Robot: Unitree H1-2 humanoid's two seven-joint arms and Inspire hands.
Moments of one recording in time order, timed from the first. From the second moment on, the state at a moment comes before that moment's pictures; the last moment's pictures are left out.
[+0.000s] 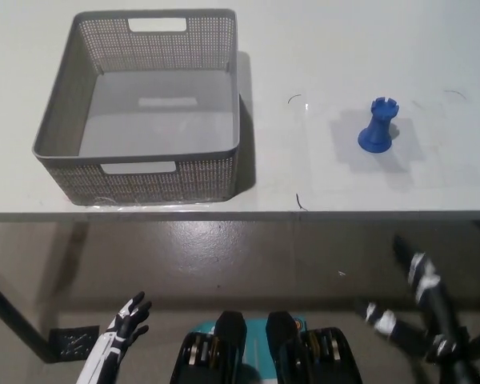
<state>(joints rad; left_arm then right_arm) 0.15 0.15 -0.05 0.00 0.01 -0.11 -0.10 -0.01 -0.09 0.02 -0.08 -0.12 -0.26 0.01</state>
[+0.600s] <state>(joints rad) 0.15 0.15 -0.05 0.00 0.01 -0.11 -0.10 -0.48 -0.13 -0.11 0.08 -0.17 -0.09 -0.04</state>
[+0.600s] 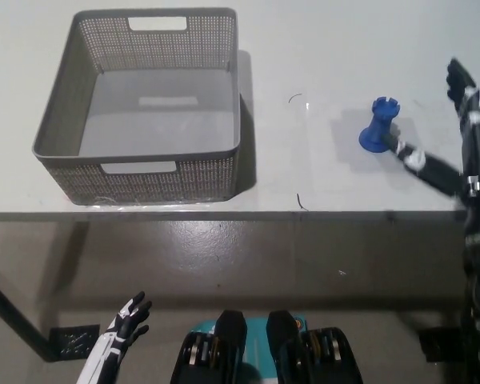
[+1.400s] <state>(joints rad) 0.16 0.15 -0.05 0.00 0.02 -0.12 -0.10 -0.91 -0.19 -0.06 1.01 -0.18 -0.08 -0.13</state>
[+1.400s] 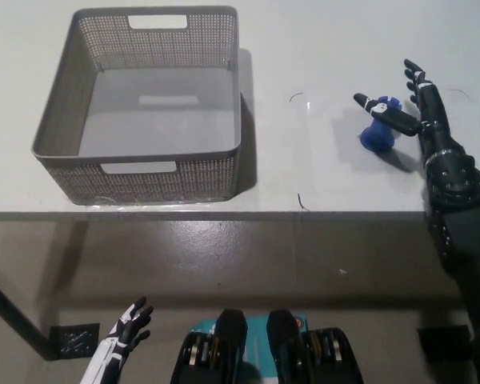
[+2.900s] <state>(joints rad) 0.15 0.15 -0.07 0.01 0.01 -0.13 -0.12 -1.03 -0.20 0.04 1.39 -0.16 -0.20 -0.28</state>
